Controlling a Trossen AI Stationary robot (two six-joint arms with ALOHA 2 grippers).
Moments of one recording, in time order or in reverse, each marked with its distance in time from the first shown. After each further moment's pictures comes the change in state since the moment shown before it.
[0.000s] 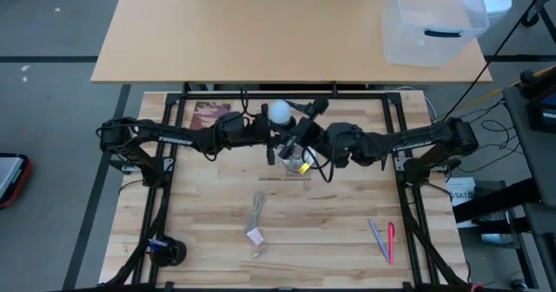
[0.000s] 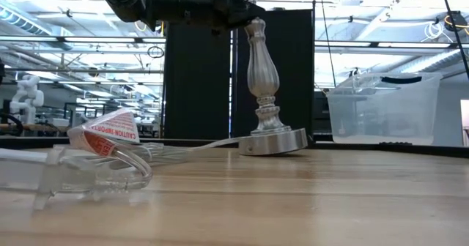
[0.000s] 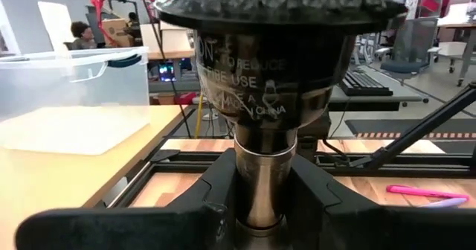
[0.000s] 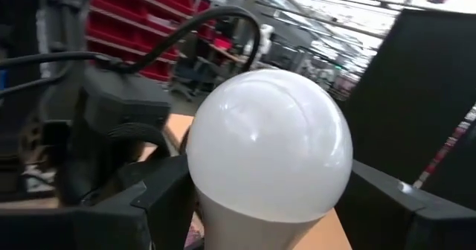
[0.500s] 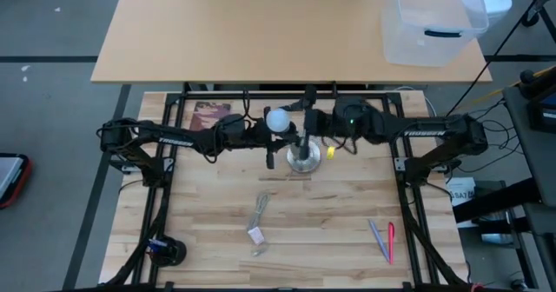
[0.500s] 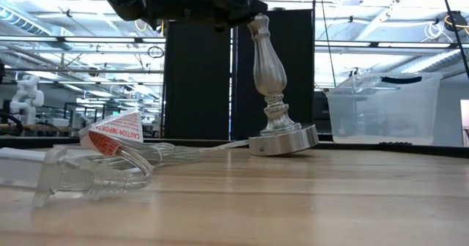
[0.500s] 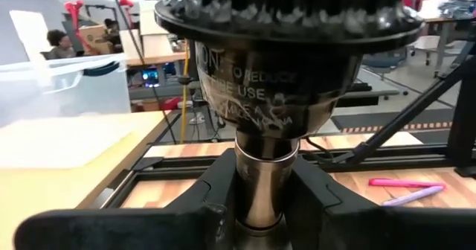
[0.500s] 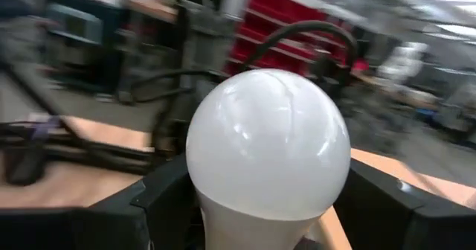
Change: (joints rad) left arm -0.002 0.000 0.004 -0.005 0.043 0.024; right arm -0.181 -0.120 0.000 -0.235 -0.693 0.111
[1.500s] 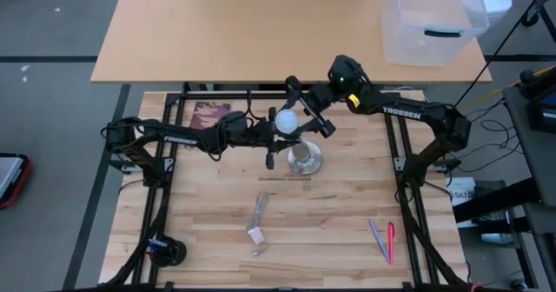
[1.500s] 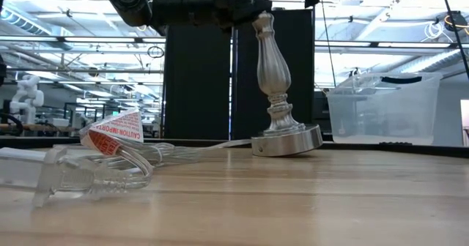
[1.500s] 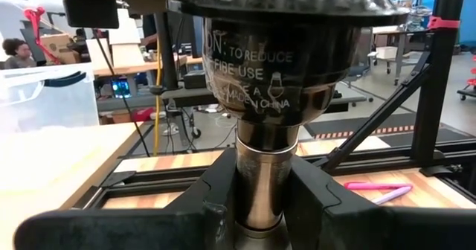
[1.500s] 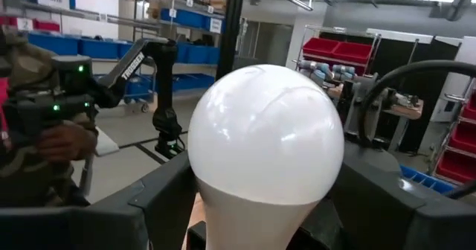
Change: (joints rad) left arm 0.031 0.004 0.000 0.044 0.144 -0.016; right arm -0.382 0.153 0.003 0.322 -1.179 0.243
